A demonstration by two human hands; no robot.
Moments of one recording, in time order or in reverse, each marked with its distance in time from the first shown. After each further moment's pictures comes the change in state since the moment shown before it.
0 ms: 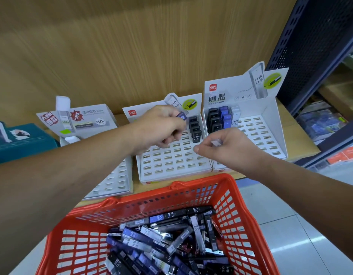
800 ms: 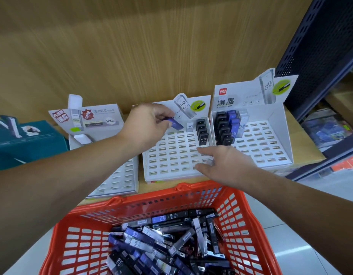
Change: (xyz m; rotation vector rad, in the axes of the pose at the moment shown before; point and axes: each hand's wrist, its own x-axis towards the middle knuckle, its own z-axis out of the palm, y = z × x) left_hand 0.007 -0.040 -0.031 0.334 0.411 0.295; right_hand -0.005 -0.015 0.029 -0.635 -0.077 0.128
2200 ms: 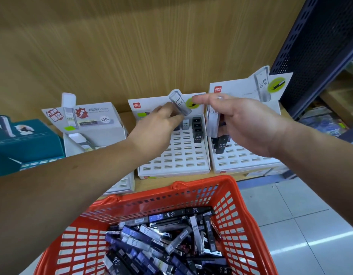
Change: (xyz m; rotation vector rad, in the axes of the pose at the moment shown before) left_hand 0.003 -0.008 0.026 0.696 -0.060 0.521; right_hand 0.003 -0.002 -0.075 0.959 -0.099 -0.218
